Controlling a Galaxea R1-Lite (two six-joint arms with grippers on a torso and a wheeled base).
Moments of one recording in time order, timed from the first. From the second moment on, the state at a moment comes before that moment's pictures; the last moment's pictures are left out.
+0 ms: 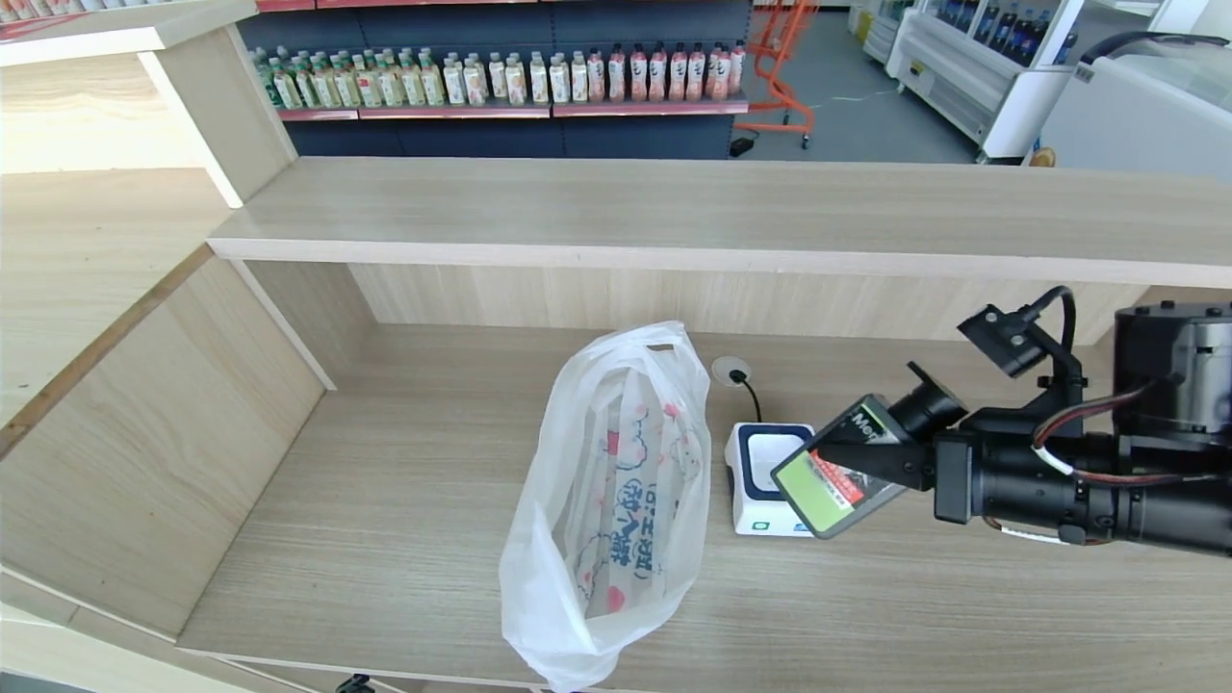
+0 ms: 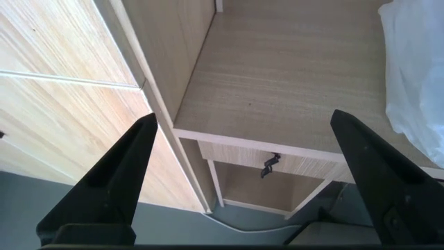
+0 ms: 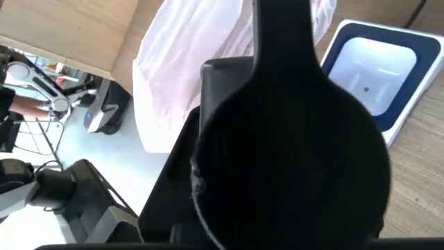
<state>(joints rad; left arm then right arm) 0.00 0.00 0.00 0.05 0.13 0.01 0.36 1.49 -0.64 -0.48 0.48 0.24</state>
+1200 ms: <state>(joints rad) 0.00 0.00 0.00 0.05 0.13 0.01 0.65 2.09 -0.91 -0.81 0.32 -0.17</state>
